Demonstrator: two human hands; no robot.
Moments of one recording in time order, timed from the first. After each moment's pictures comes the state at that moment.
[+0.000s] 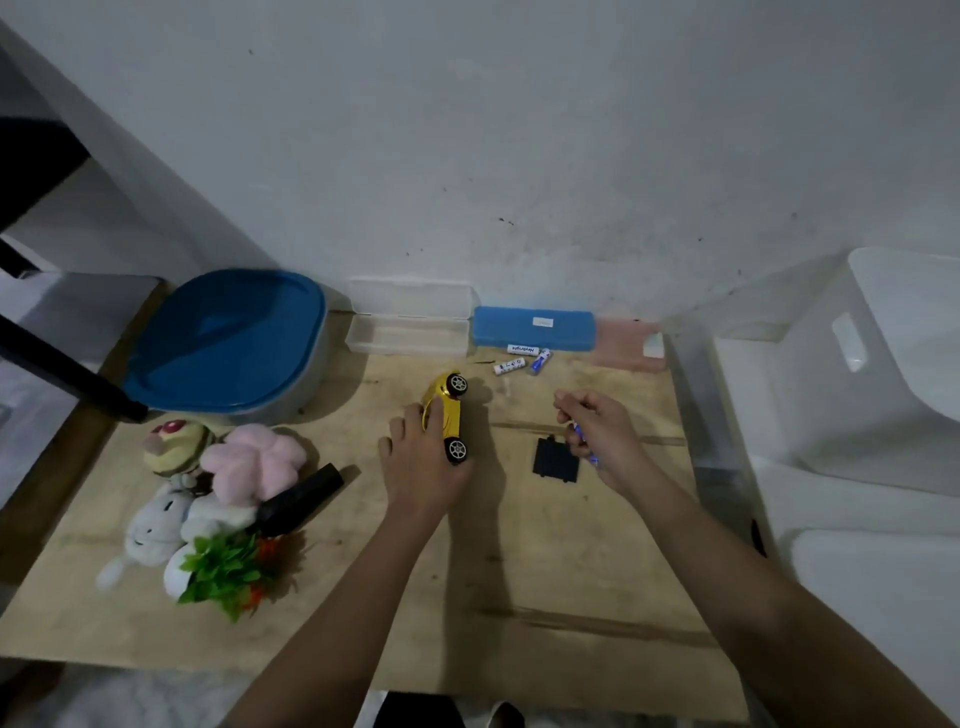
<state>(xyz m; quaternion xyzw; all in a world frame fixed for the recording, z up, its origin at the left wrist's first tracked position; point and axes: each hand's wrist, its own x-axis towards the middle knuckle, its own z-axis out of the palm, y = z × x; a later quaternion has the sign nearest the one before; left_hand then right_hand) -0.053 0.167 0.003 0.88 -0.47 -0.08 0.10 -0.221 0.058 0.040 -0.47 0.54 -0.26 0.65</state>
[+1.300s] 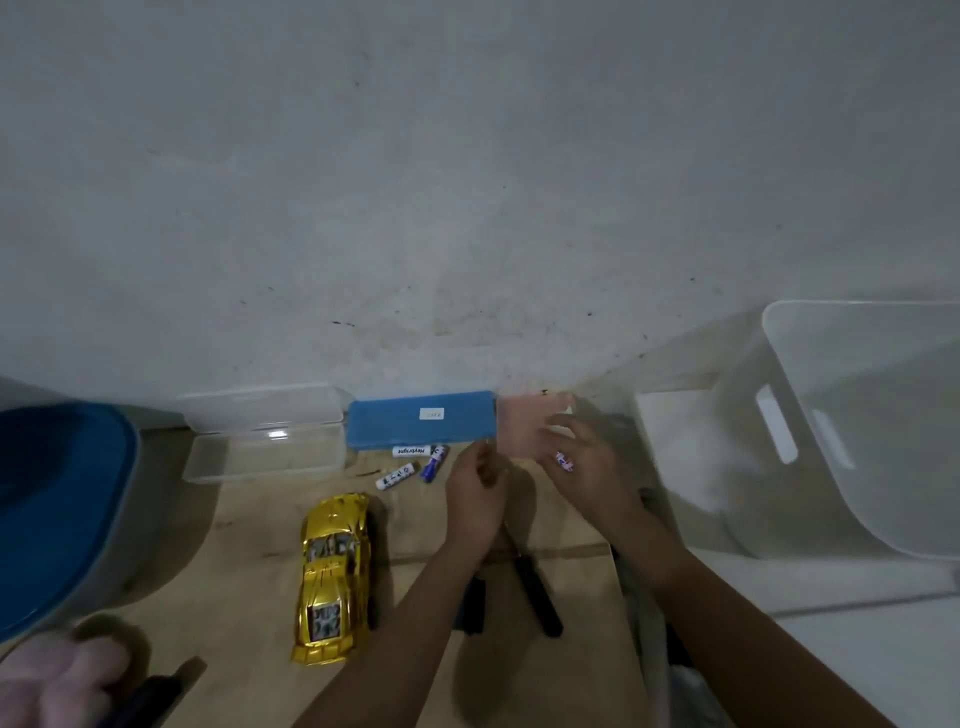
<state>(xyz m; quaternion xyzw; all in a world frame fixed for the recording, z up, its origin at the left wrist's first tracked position) -0.165 -0.030 -0.039 0.75 -0.34 -0.40 0.41 -0.297 -0.096 -0.035 -0.81 0.47 -0.25 0.26</state>
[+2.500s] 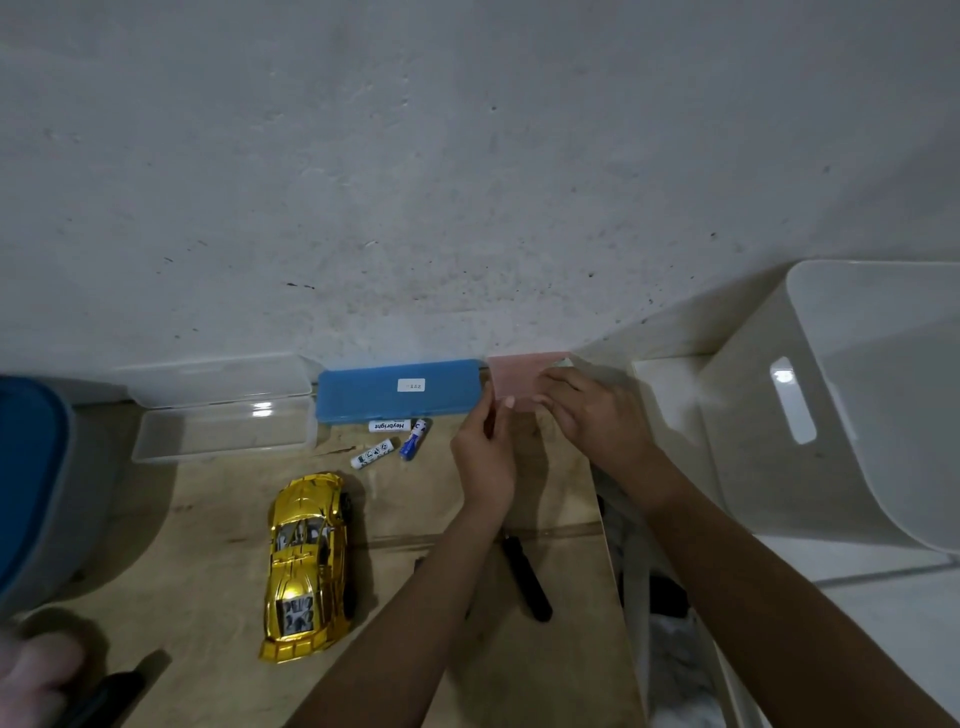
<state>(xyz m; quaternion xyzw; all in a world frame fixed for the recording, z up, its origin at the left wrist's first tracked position) -0.190 -0.060 -0.039 0.72 -0.31 -0.33 0.52 -0.307 -0.139 -0.037 -0.89 0.34 -0.30 0.02</state>
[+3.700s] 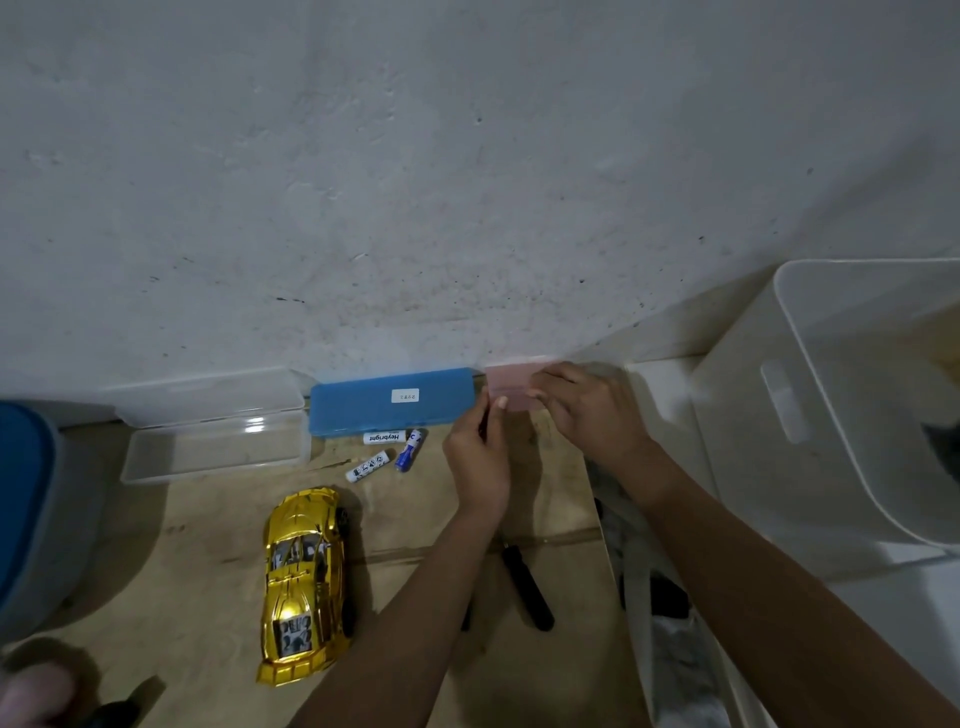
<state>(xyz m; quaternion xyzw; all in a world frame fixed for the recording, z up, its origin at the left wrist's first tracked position) -0.187 -0.064 -0.036 0.72 -0.33 -0.28 0.54 -0.303 -0.143 -0.020 -0.89 0.37 -0.26 0.07</state>
